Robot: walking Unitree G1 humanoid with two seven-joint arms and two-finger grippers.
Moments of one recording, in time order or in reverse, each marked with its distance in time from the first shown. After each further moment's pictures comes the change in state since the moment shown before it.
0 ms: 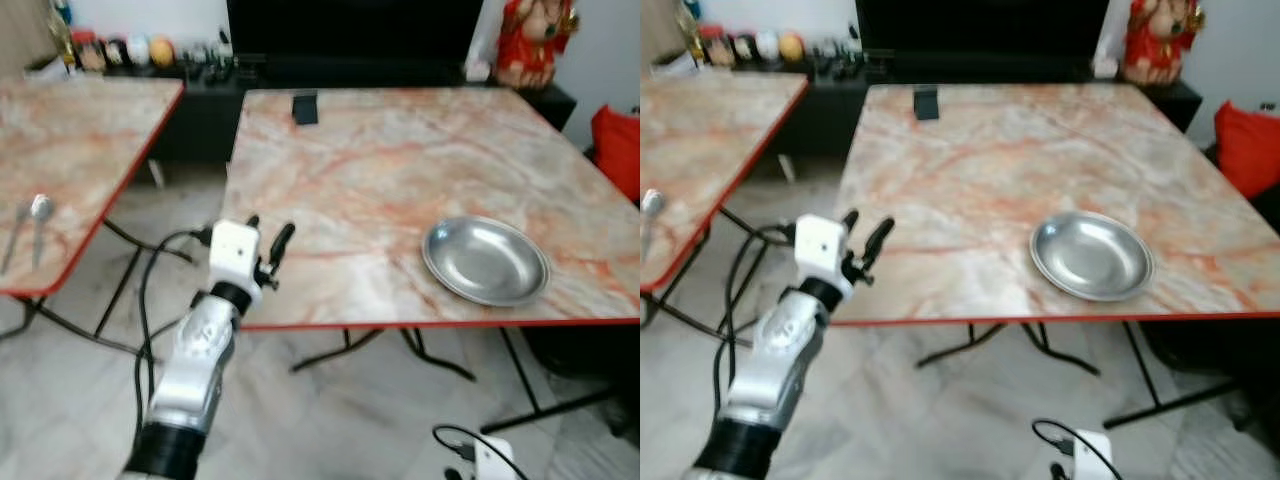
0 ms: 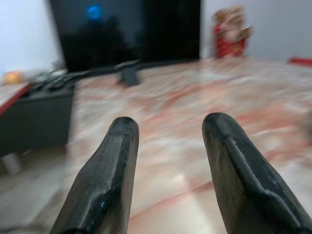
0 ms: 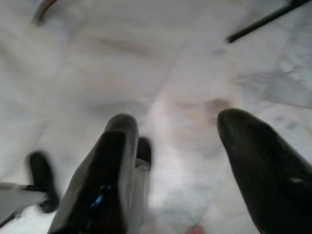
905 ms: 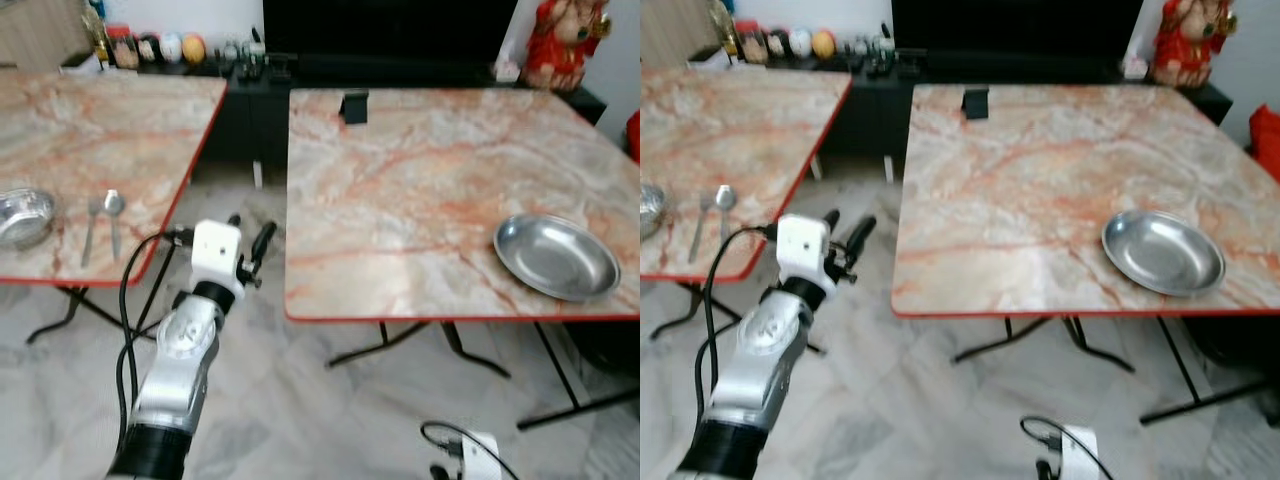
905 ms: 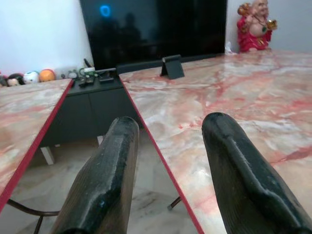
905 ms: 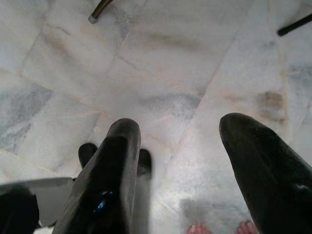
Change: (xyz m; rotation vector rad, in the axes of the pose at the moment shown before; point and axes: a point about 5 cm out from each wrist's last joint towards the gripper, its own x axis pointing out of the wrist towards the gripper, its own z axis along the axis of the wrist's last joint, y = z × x) left arm -0.001 0.007 0.001 0.007 -0.001 0.029; right arm 0.001 0.006 0.005 -0.002 -0.010 0.028
